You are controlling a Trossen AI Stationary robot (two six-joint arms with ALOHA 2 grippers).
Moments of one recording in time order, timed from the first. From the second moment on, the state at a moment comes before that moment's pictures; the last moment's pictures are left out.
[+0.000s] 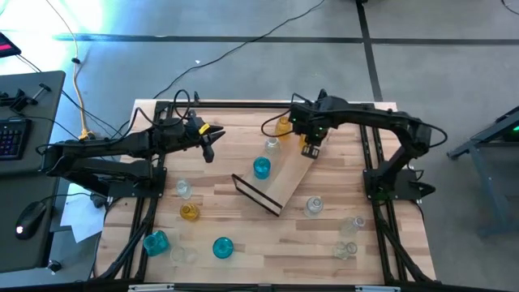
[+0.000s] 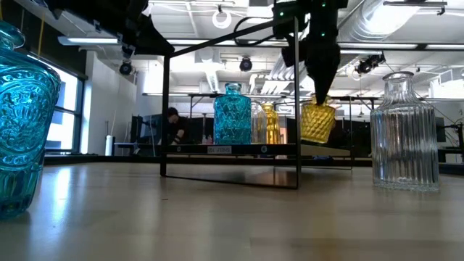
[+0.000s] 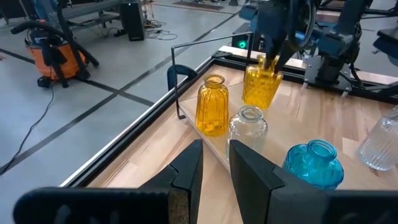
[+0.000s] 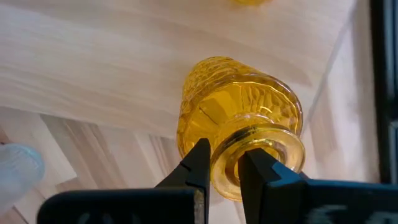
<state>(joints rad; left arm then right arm) 0.23 0.86 0.62 -0.06 -0.25 -0.06 -0.36 1.64 1.45 -1.26 0.10 -0.05</state>
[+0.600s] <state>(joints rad) 0.23 0.86 0.62 -0.05 -0.25 -0.05 -0.39 1.66 1.45 -1.17 0.02 -0.09</state>
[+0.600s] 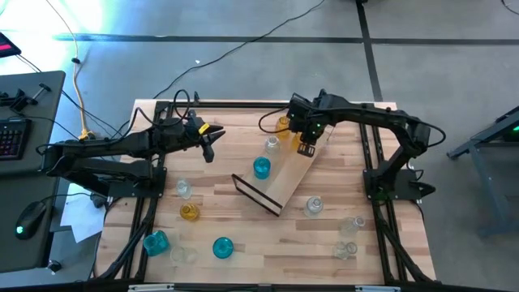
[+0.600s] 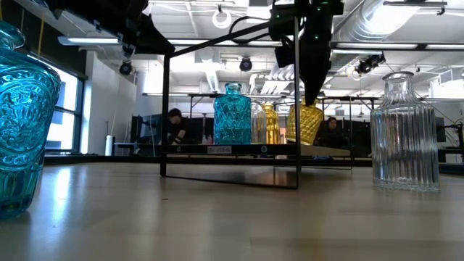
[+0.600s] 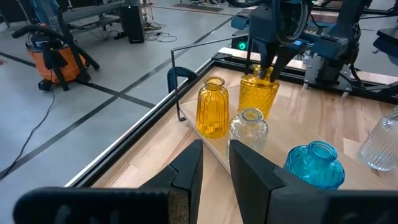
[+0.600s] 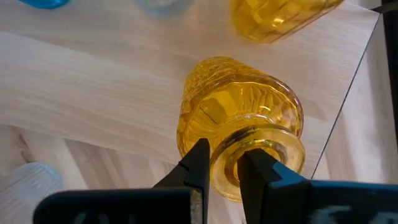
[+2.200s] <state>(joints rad) 0.23 0.86 0.62 -0.05 -0.25 -0.05 -0.39 1.66 1.44 -1.15 -0.06 -0.08</state>
